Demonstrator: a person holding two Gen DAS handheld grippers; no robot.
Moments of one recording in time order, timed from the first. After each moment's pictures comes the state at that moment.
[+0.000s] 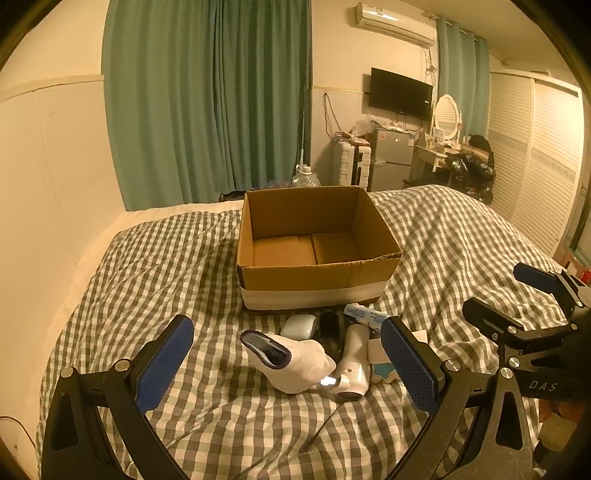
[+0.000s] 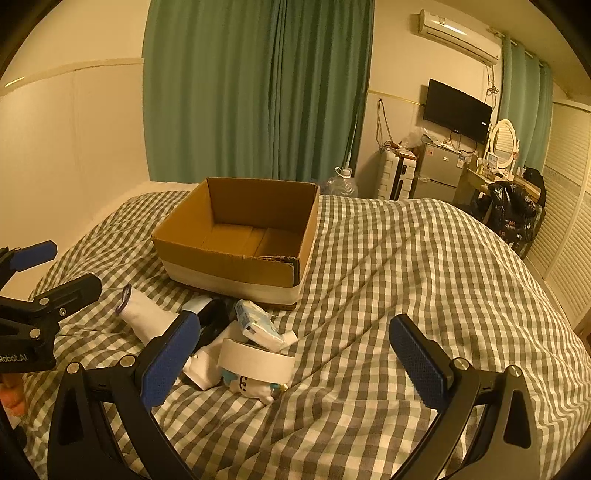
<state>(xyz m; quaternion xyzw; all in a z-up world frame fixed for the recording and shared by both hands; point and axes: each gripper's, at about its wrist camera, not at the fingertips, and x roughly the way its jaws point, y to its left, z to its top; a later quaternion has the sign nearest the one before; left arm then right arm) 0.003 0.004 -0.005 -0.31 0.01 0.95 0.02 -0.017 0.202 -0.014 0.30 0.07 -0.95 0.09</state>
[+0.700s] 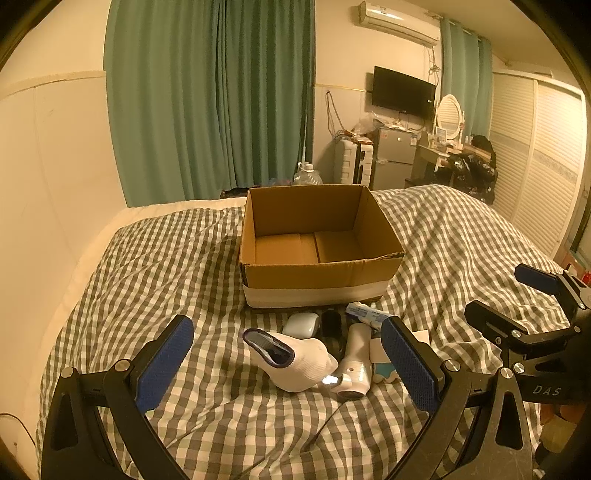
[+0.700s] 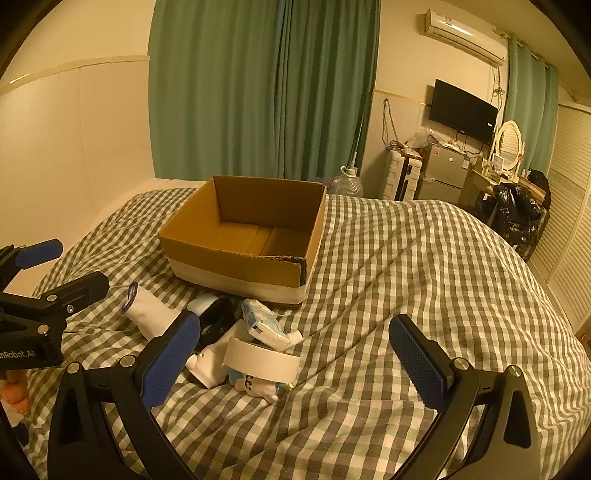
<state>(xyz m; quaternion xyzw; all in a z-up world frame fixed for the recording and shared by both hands) 0.002 0.001 -0.004 -0.31 0.00 0.95 0.02 -0.018 0.198 -0.012 0.31 0.07 -0.94 0.10</state>
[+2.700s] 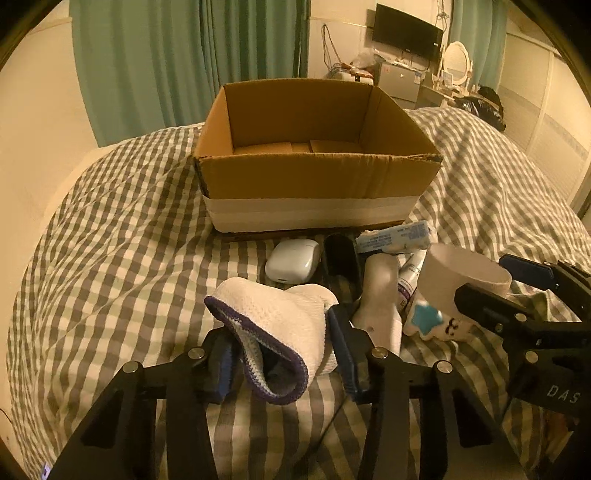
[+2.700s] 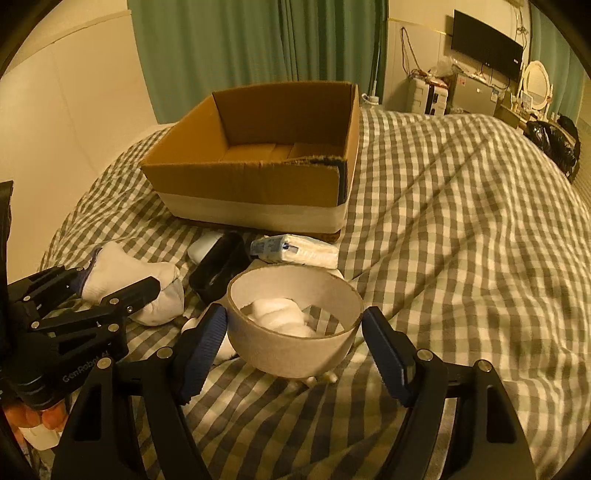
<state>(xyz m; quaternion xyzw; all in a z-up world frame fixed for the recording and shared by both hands) -0.055 0.014 -0.097 -0.44 0.01 0.90 0.04 -0.068 0.184 -0.087 0.43 0.03 -0.89 0.13</state>
